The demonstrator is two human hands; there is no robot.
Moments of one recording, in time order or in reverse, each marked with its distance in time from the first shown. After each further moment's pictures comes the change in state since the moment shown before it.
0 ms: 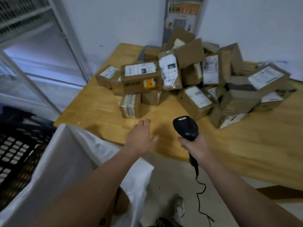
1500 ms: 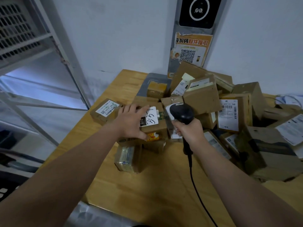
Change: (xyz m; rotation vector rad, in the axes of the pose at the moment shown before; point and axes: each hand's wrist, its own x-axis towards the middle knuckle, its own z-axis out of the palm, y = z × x) left_hand 0.239 -0.063 -0.121 0.309 -0.096 0.150; right_hand 0.215 -0.149 0.030 0.166 0.067 -0.178
